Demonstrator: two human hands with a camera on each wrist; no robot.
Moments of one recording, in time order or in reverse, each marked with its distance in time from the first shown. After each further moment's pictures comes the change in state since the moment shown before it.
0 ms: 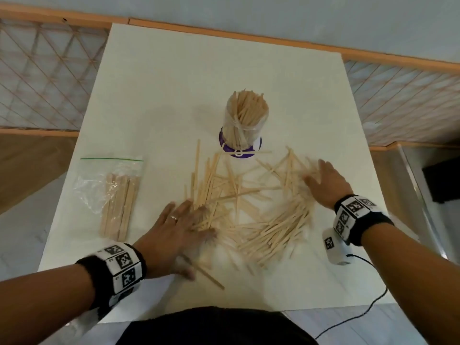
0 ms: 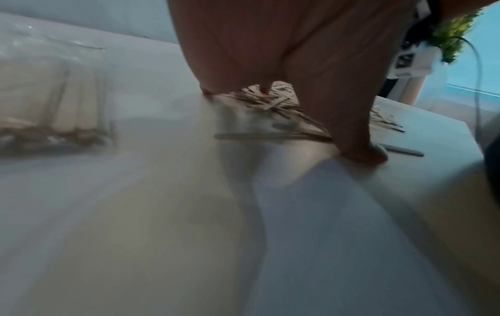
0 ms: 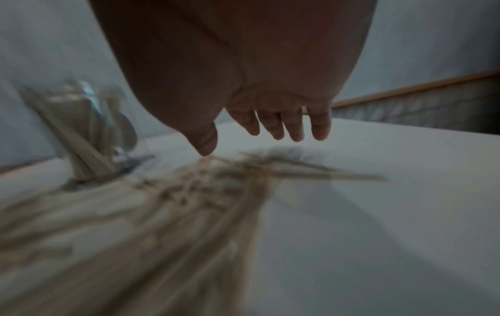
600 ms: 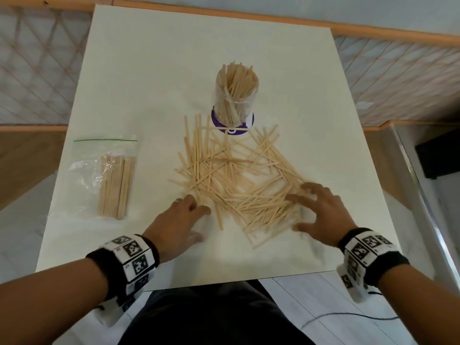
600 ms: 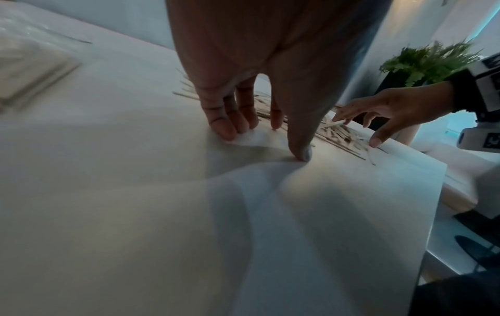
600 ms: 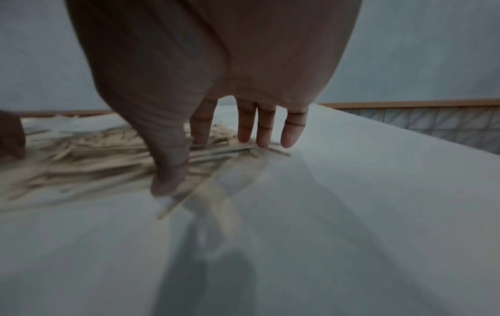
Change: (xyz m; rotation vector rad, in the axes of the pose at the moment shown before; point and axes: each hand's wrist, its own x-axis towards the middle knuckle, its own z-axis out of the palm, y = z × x) left_hand -0.008 0.040 0.003 -0.254 0.069 -0.155; right_hand -0.126 0.033 0.050 -0.065 0.026 -0.371
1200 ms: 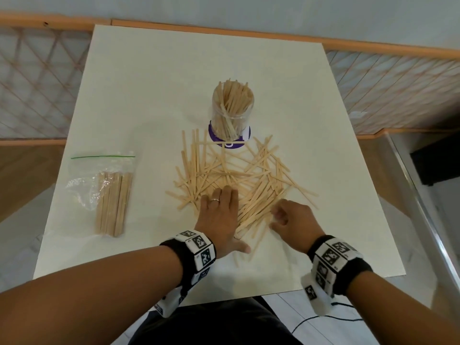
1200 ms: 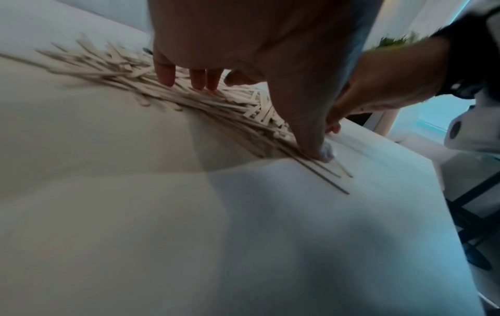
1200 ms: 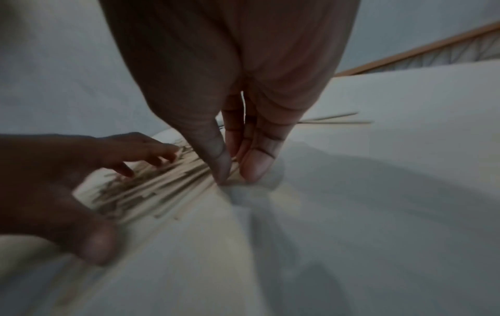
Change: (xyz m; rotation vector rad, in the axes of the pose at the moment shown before) left_hand 0.068 0.066 0.006 0.279 0.088 -0.055; right_hand 0.027 -0.054 0.008 0.363 0.002 0.164
